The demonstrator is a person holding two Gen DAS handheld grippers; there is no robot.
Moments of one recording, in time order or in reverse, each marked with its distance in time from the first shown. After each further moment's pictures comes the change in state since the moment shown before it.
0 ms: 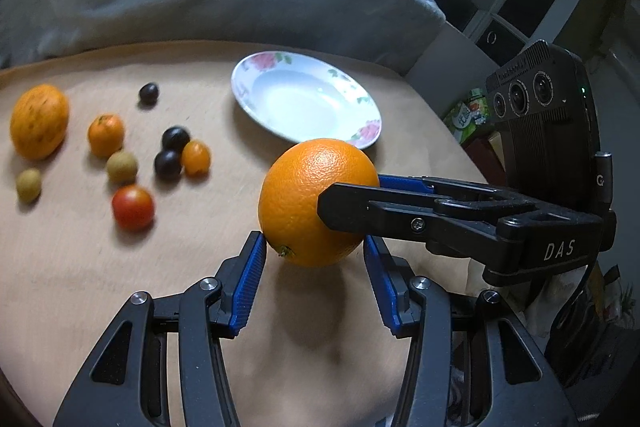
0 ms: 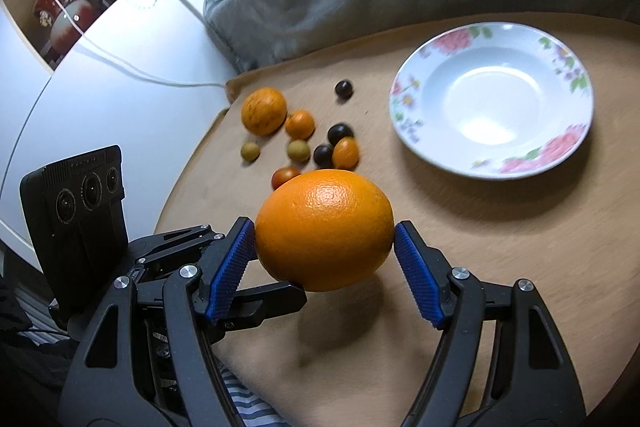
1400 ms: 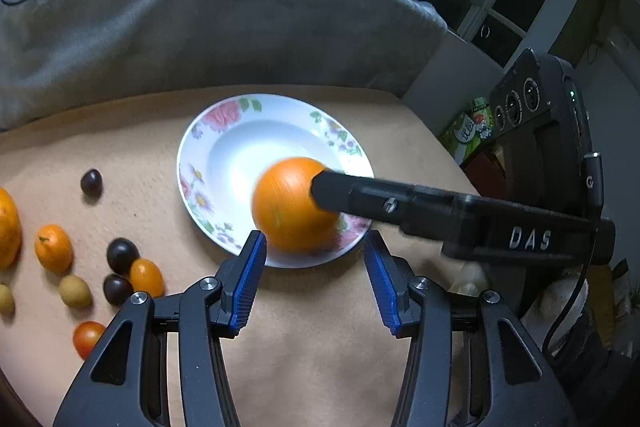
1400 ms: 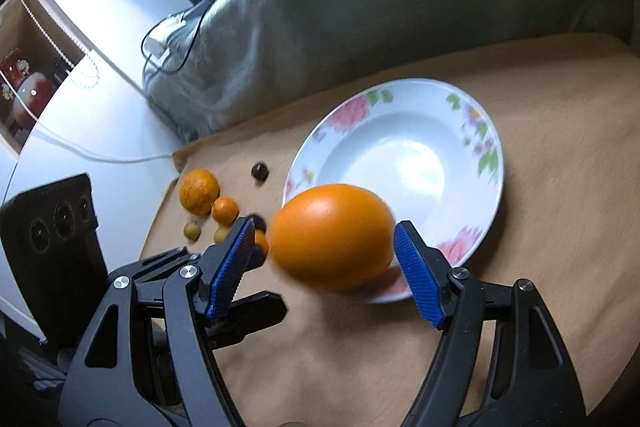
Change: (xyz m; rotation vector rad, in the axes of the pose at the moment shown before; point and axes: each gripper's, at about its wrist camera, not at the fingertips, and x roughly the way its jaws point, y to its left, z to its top) left arm 0.042 -0.018 0.065 0.062 -0.018 0.011; right arm -0.016 -0.064 0.063 0.117 -0.131 -0.116
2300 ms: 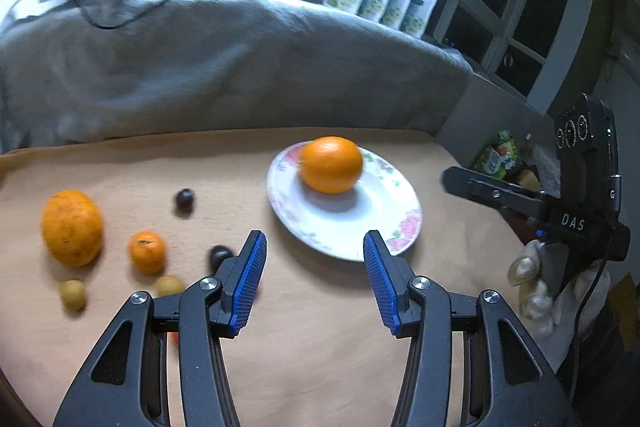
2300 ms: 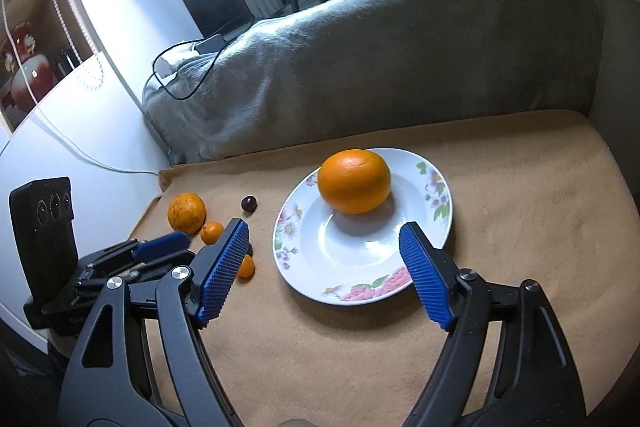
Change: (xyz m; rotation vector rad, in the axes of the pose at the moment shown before) left arm -0.064 0.032 -0.015 -0.022 -0.149 0.136; right arm -0.044 0.024 -0.006 -0.128 -0.139 -0.110
